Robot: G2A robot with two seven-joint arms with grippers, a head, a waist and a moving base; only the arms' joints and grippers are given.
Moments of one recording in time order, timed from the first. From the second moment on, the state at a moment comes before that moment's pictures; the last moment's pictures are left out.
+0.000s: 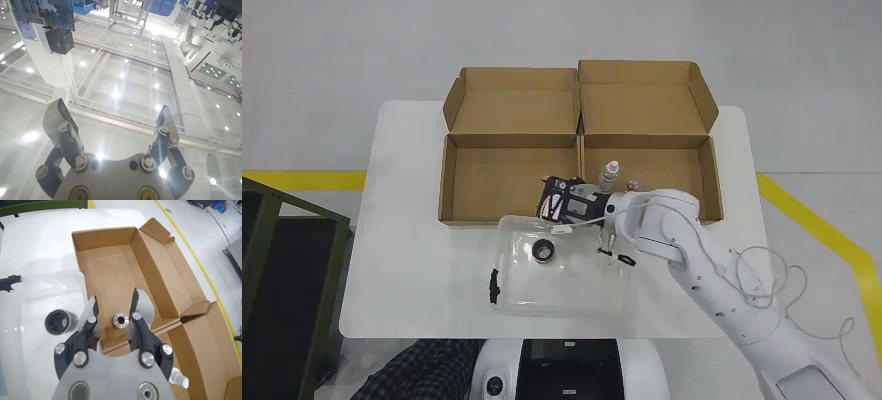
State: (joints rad) left arm -0.11 -0.30 -0.54 -1.19 3.07 0.29 0.07; right arm -0.88 -1.21 0.87 -1.75 -1.24 -0.60 0.56
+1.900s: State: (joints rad) left arm -0.11 -0.30 -0.54 -1.19 3.07 0.29 0.07; right arm -0.97 -1.23 0.74 -1.60 -1.40 -0.68 0.41
